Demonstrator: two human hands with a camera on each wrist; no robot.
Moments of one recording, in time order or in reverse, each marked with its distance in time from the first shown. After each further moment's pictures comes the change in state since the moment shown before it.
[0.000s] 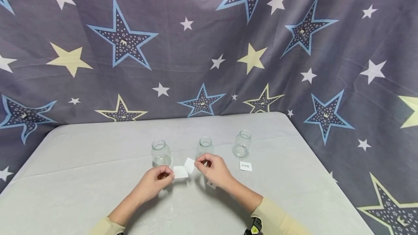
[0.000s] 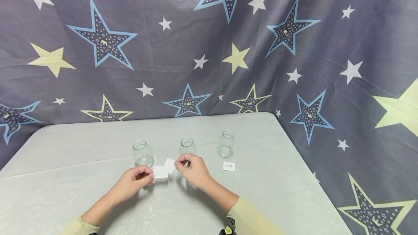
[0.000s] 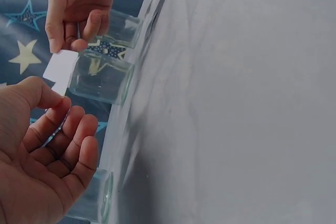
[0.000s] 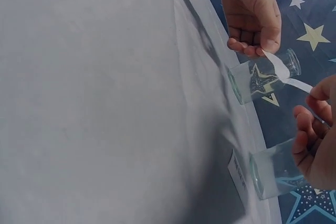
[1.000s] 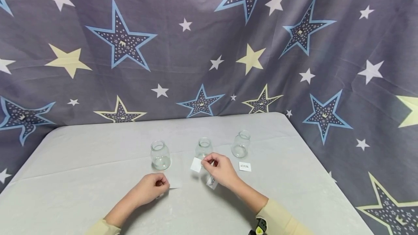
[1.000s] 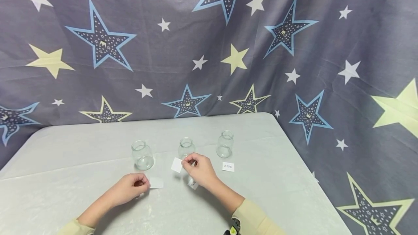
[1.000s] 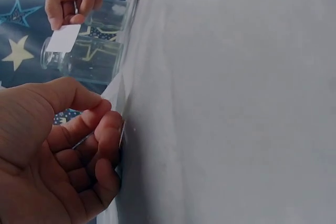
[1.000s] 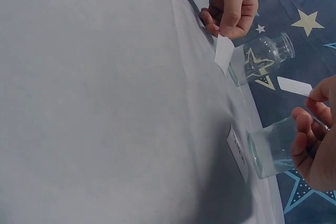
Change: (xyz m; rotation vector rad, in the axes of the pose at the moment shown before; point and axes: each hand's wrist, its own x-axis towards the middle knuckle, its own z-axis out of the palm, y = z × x) left_hand -0.005 -0.010 -0.008 0.236 -0.139 0.022; right_hand -0.003 0.010 -0.014 0.012 0.050 0.063
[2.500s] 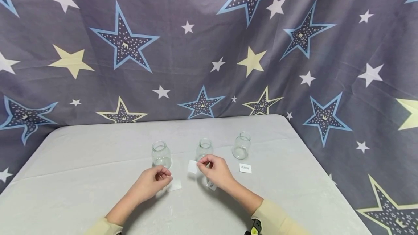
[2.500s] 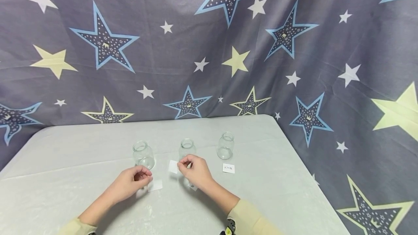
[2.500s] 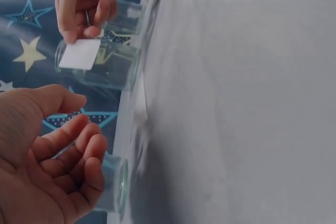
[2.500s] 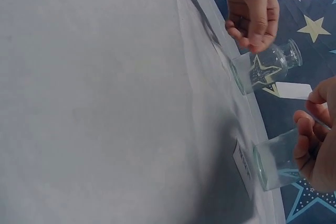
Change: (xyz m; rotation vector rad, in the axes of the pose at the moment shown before) left_hand 0.006 0.009 -0.004 -0.033 0.154 -0.041; right_hand 0.003 -0.002 0.012 -0.068 -0.003 -0.059
